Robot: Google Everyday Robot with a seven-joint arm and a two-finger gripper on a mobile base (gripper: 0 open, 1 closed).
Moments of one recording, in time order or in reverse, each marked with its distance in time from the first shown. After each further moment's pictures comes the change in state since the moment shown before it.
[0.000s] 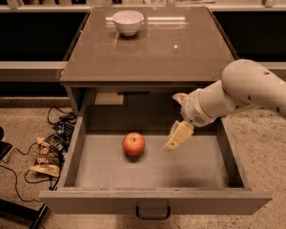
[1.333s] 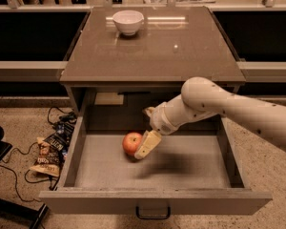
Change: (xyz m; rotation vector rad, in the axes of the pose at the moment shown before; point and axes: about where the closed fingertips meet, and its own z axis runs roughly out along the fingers) arm -0.022 0.013 0.118 -0.163 -0.086 -0.011
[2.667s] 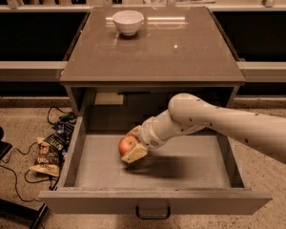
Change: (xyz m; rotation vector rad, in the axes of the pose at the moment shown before) arm 0.001 0.040 0.052 -0.073 -0.021 0.000
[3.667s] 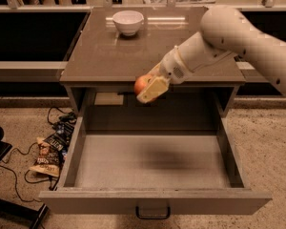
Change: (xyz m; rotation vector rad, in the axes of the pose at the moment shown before) arm -0.103 -0.075 -0.180 0.070 -0.006 0.087
